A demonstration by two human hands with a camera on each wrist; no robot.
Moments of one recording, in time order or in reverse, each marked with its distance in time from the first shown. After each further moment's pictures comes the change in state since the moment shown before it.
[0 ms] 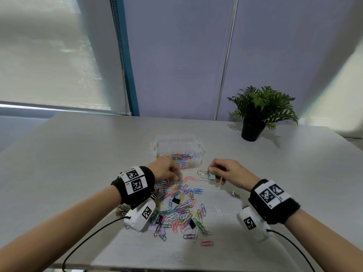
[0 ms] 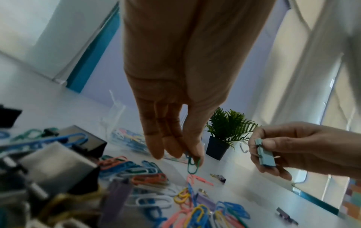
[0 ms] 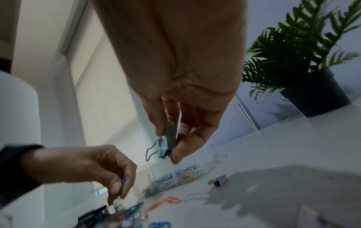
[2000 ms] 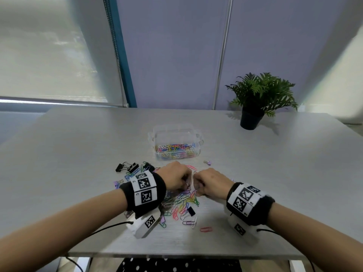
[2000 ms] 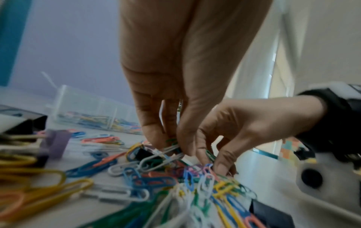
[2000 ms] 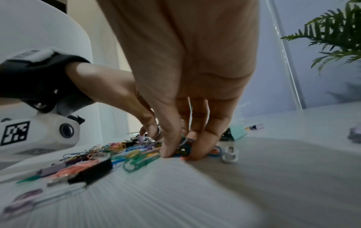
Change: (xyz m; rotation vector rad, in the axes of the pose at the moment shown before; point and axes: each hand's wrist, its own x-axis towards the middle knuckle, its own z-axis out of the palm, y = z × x) left_hand -0.016 0.034 0.037 0.247 -0.059 0.085; right_hand -0.010 -0.022 0.059 -0.418 -0.198 0.024
